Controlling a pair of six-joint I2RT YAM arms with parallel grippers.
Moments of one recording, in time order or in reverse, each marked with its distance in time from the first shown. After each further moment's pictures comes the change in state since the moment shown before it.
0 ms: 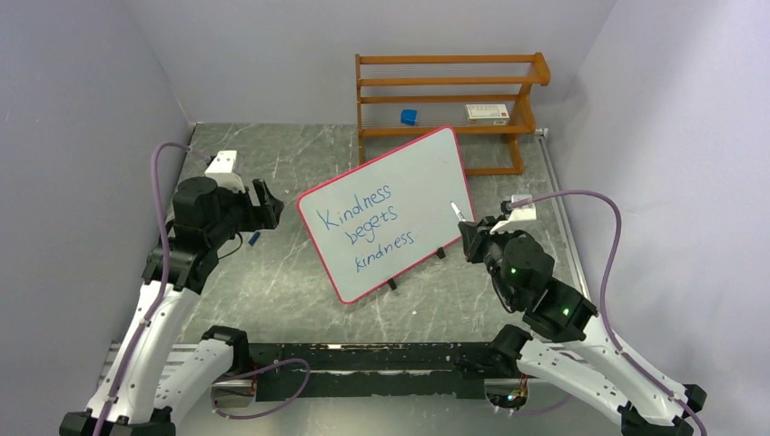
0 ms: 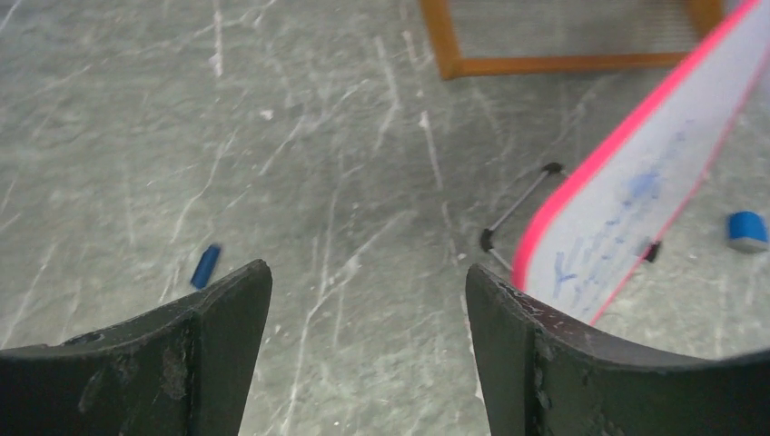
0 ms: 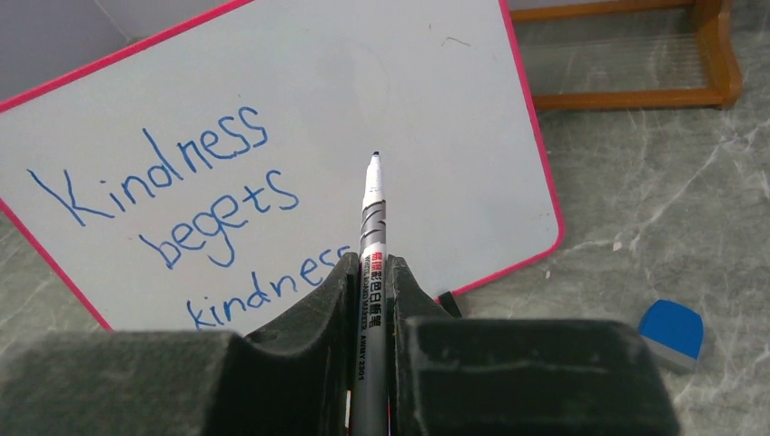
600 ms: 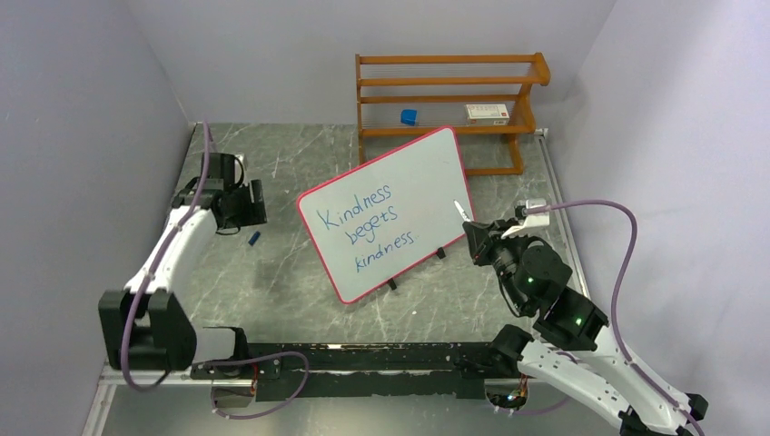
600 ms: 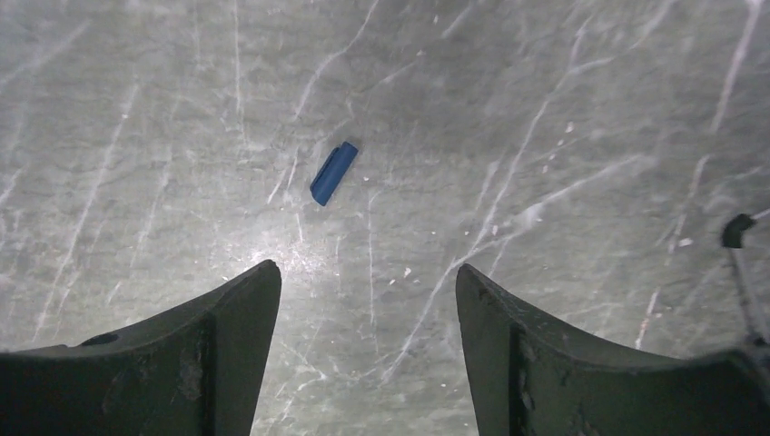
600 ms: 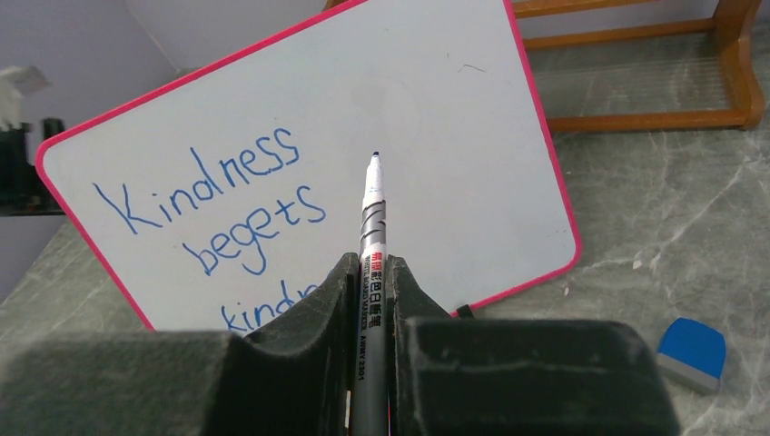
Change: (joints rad) left arm 0.174 0.468 0.084 -0.166 -0.144 0.070; right arm 0.000 -0.088 -0.002 0.014 -0.036 -0.002
